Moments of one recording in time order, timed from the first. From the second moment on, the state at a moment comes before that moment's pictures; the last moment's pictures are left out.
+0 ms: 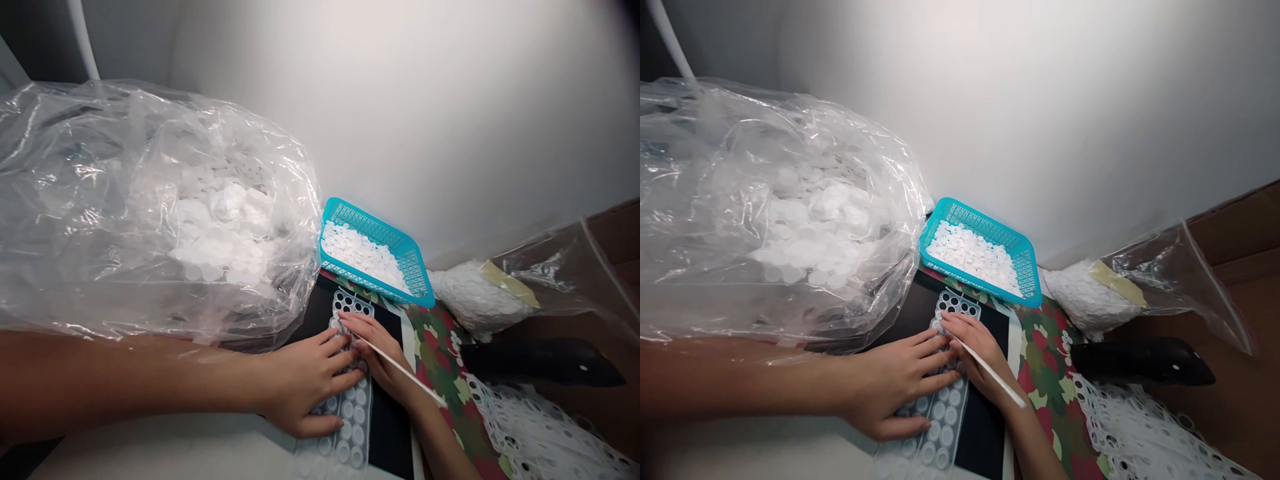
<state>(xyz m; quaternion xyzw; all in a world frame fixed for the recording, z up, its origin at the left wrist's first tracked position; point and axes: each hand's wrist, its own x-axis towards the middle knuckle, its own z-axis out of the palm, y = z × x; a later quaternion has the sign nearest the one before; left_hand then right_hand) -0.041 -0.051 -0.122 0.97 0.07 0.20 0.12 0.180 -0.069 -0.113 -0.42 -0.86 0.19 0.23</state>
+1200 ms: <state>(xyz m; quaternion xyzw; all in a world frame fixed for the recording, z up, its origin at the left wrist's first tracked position) -0.040 -0.052 -0.125 0.97 0.07 0.20 0.13 0.173 -0.050 -0.087 -0.33 -0.94 0.01 0.04</state>
